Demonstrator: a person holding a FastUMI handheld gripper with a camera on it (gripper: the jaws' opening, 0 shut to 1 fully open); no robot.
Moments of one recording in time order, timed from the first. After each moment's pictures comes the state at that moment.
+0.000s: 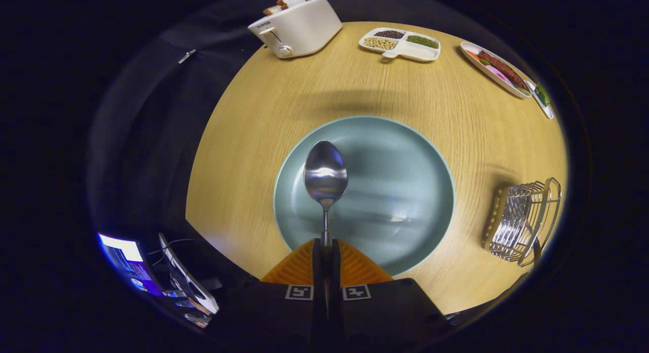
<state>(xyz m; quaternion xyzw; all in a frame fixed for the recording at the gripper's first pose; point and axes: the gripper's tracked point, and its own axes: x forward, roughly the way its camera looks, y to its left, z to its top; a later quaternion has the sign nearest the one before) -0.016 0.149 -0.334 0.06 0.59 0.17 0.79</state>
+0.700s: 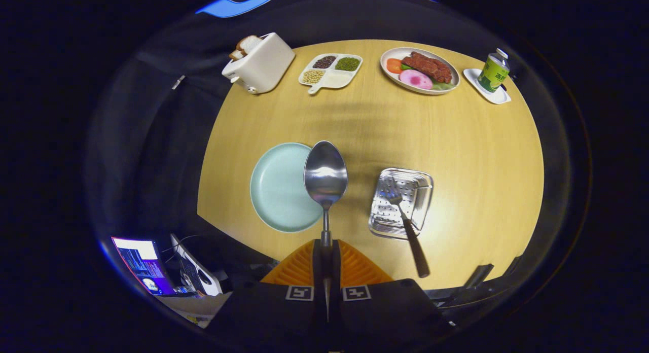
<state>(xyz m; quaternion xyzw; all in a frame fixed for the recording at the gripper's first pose) -0.036 -0.031 -0.222 0.07 0.62 0.12 0.77</state>
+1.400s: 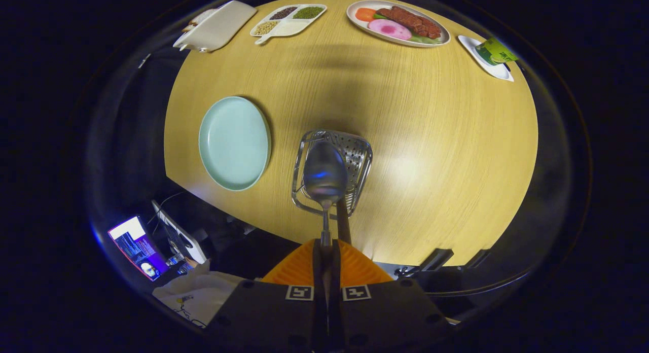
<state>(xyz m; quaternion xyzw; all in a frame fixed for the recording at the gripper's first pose) -0.048 -0.094 -0.257 0.01 0.76 0.10 0.64</state>
